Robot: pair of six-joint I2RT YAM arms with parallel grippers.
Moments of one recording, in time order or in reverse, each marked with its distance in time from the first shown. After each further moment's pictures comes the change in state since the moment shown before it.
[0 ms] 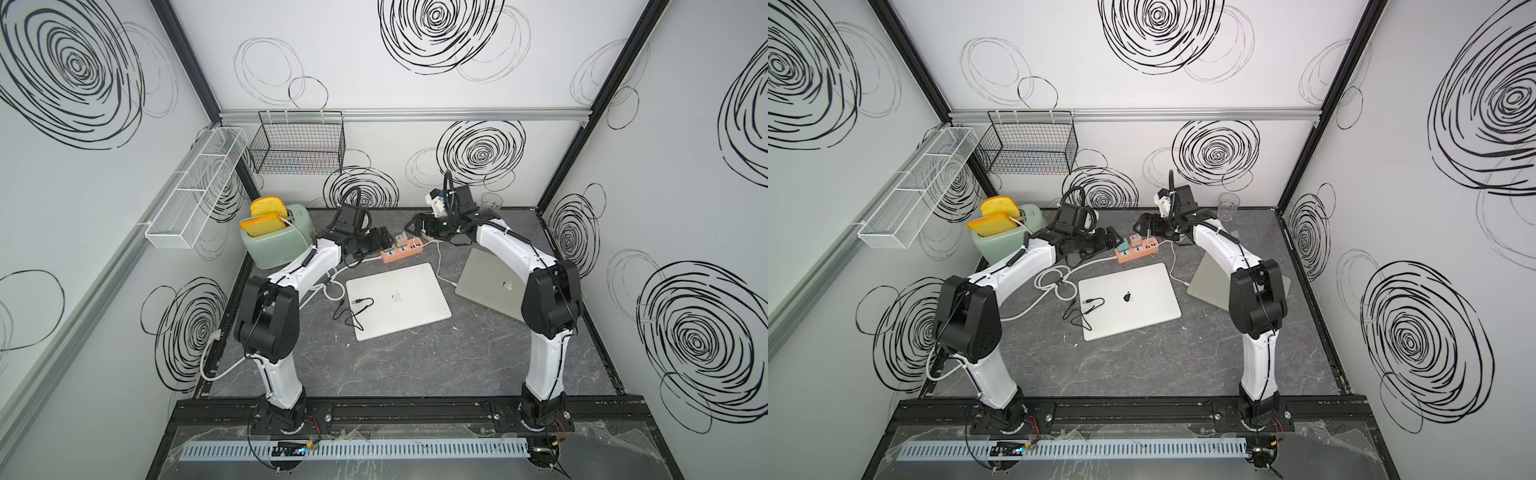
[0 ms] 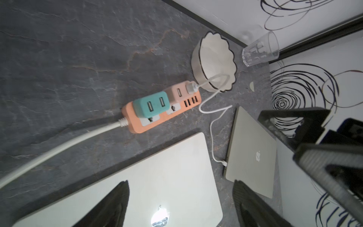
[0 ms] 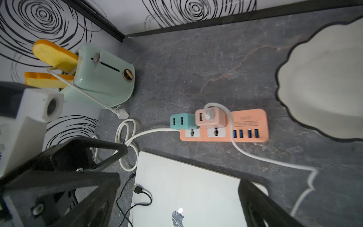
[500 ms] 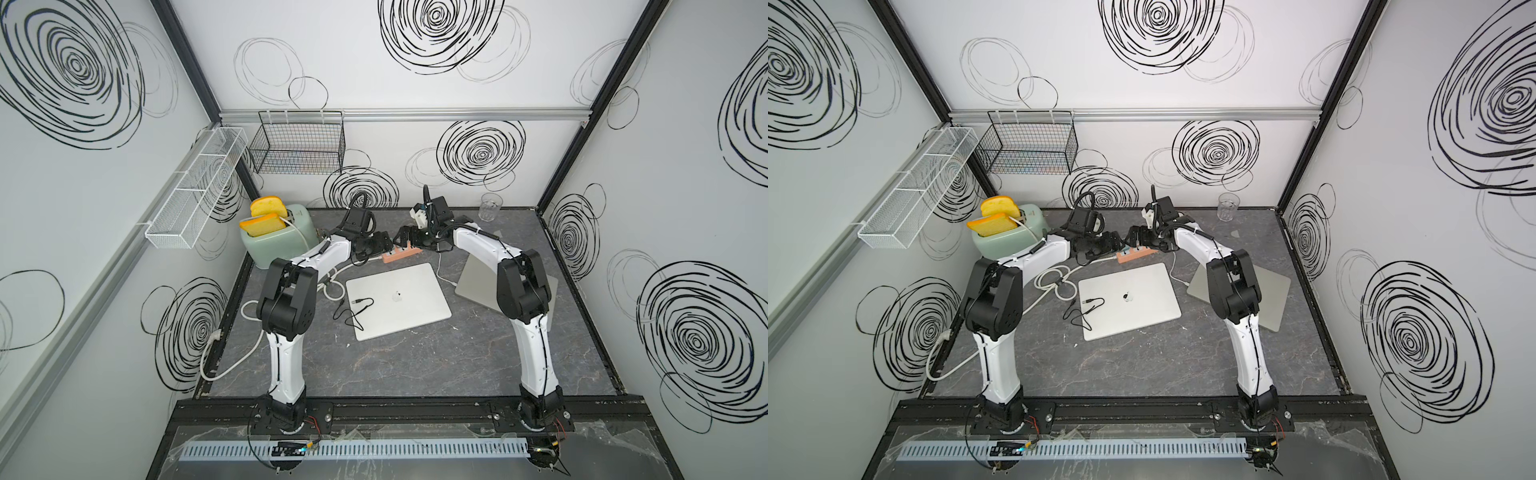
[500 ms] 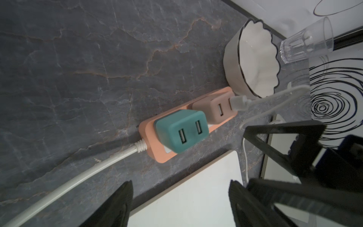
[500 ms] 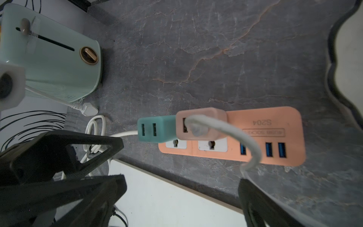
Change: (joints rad) left arm -0.012 0.213 0.117 0.047 -0.041 0.034; right arm 0.027 0.200 0.109 -0.008 0.057 -0.002
